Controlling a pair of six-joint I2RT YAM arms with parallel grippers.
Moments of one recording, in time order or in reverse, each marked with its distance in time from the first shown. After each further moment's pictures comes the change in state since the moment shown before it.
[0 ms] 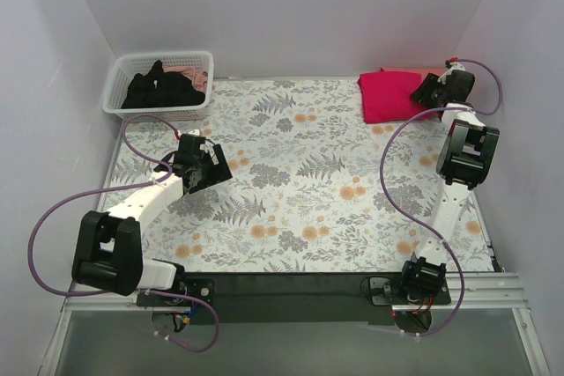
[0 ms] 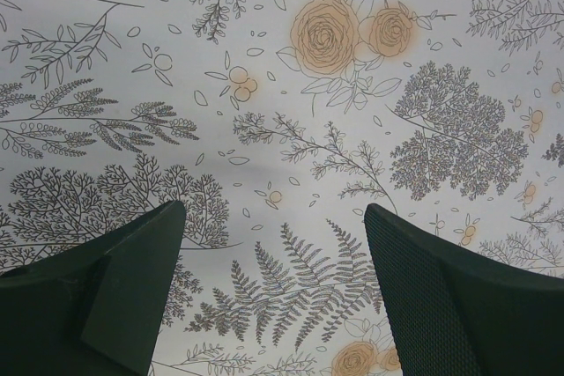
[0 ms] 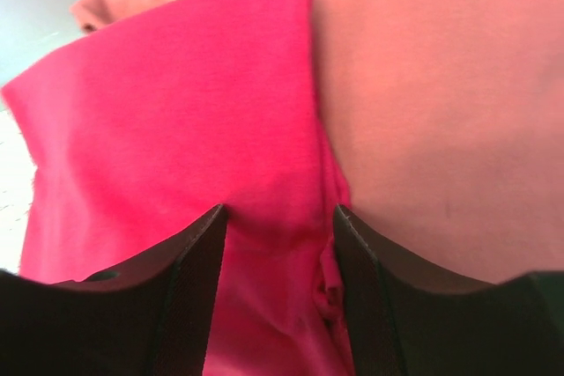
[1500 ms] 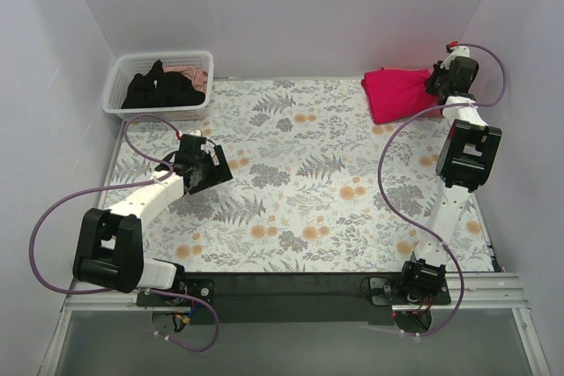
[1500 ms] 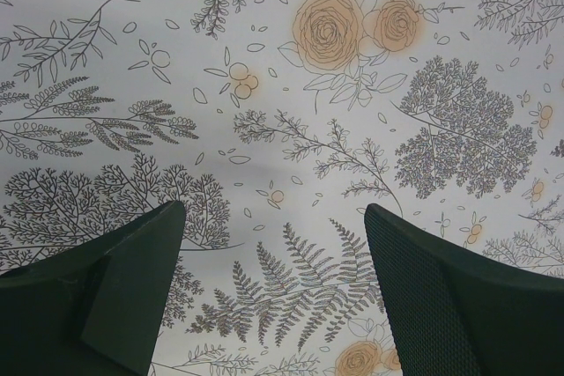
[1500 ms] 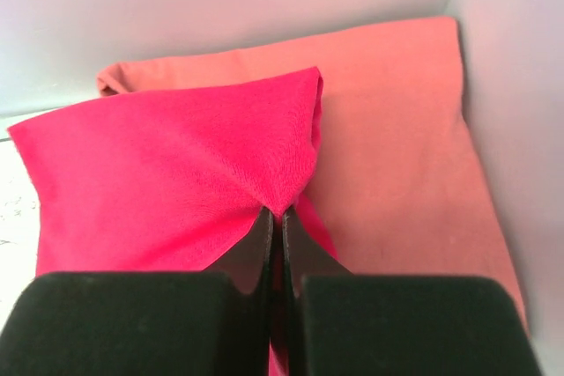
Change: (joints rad) left arm 0.000 0.016 0.000 0.001 0.007 0.007; right arm 0.025 -0.090 0.003 0.043 0.131 -0.172
